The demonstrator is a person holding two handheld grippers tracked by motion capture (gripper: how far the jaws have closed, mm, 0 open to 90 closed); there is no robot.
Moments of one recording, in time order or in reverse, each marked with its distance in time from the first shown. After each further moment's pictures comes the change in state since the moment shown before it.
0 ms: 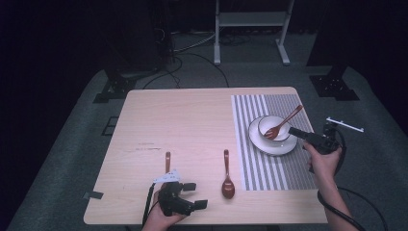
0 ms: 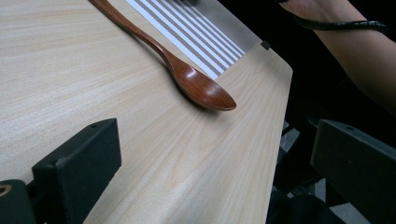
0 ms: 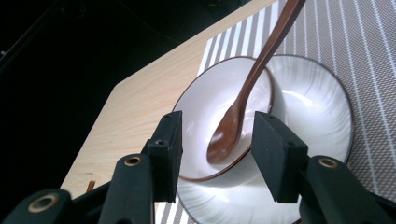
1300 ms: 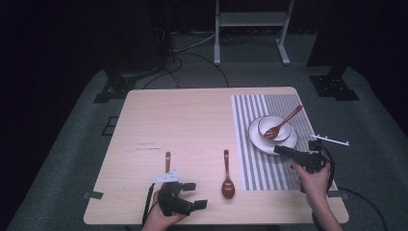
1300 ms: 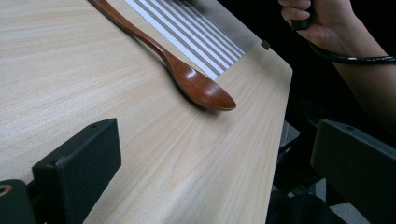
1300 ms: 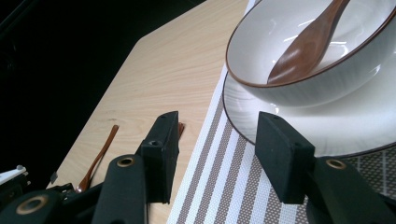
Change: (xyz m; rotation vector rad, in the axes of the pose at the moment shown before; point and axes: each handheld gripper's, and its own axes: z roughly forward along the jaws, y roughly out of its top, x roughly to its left) left arm 0.000 0.000 -0.001 -0.002 0.001 0.005; right arm 0.036 -0.056 -0.001 0.104 0.062 -0.104
